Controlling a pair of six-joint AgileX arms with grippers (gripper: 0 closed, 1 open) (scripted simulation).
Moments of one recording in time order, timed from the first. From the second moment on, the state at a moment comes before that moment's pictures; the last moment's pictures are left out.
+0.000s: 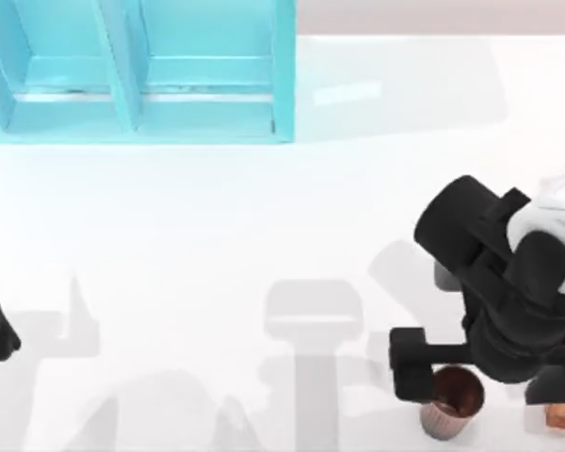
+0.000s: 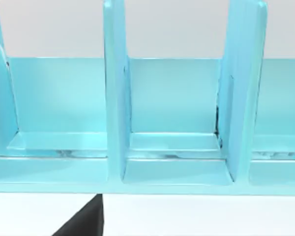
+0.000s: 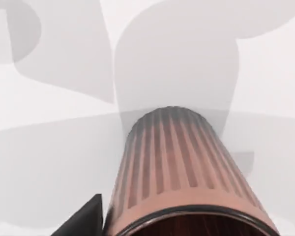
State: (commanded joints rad) left arm 0.00 0.00 0.00 0.00 0.00 0.00; right arm 0.68 1.61 0.92 -0.88 0.00 0.69
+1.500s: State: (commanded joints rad) left arm 0.00 0.00 0.00 0.00 0.00 0.00; right arm 0.68 1.62 0.90 -0.86 0.00 0.70
